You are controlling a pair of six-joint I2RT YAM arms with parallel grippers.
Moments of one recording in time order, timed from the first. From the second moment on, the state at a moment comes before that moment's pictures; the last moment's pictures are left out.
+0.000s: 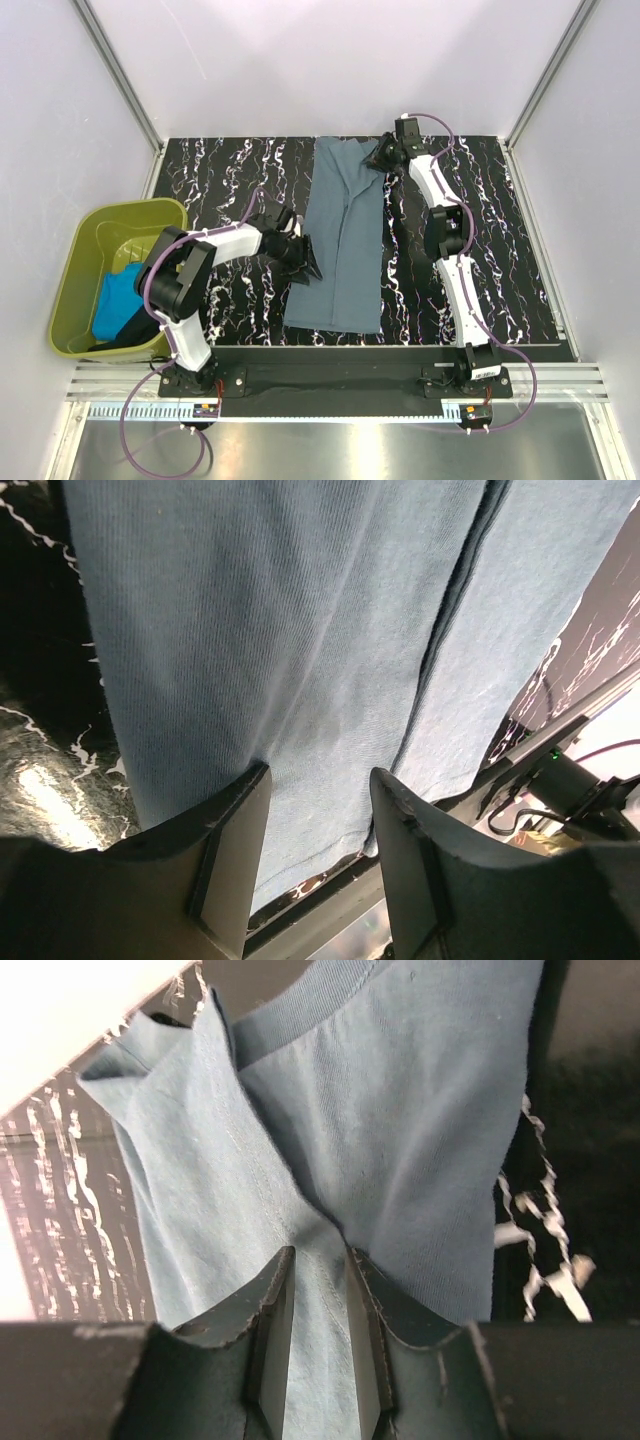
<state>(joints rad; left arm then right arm) -0.48 1.80 1.01 -0.38 0.52 -0.66 0.18 2.87 2.72 -0.55 -0.29 0.71</state>
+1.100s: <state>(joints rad) -0.36 1.56 0.86 -0.65 0.60 -0.44 0.19 1.67 1.24 -0.72 -0.55 0.55</state>
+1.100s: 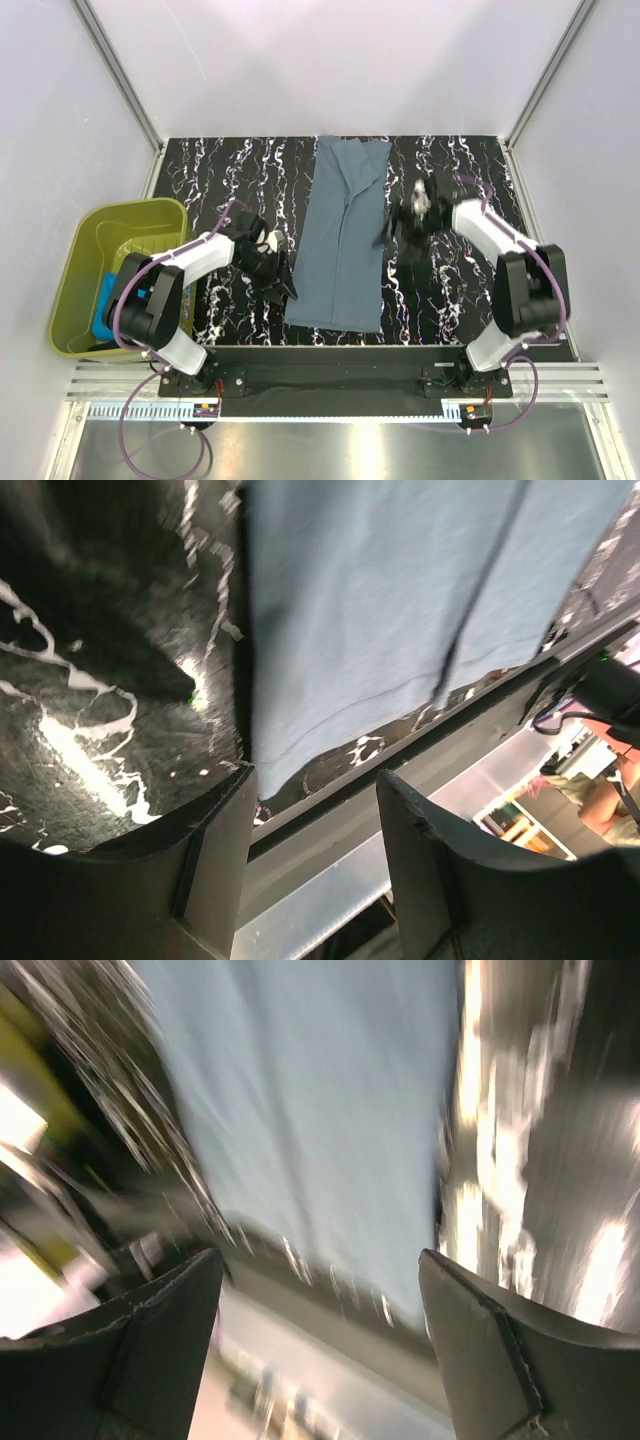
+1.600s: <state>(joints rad) -0.37 1.56 0.73 -0.66 0.58 -0.48 0.34 1.28 0.52 -0.45 -0.67 0.75</state>
